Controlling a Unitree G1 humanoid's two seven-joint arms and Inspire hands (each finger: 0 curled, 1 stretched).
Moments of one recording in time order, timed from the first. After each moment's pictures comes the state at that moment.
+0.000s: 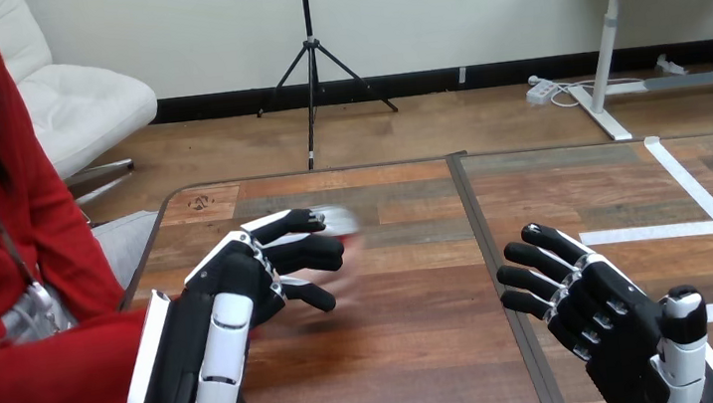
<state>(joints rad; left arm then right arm) 0.43 0.13 -0.15 -0.29 -0.15 -0.50 -0.17 0.39 -0.11 -0.10 -0.02 0.41 -0.39 0.57</state>
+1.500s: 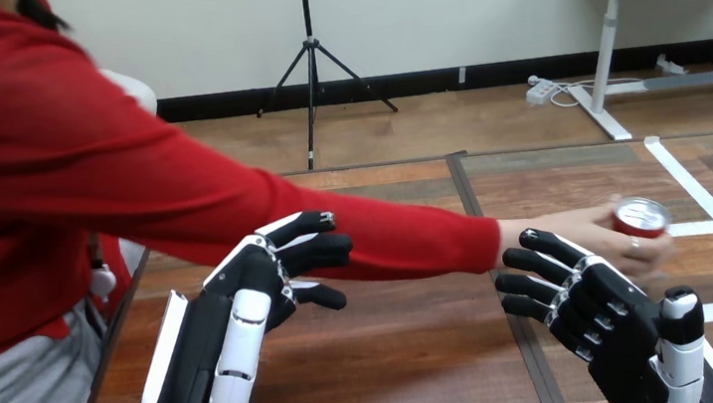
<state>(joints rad) 0.42 0.13 -0.14 -0.28 -0.14 -0.44 -0.21 0.39 -0.12 -0.10 -0.02 0.39 -0.39 0.56</state>
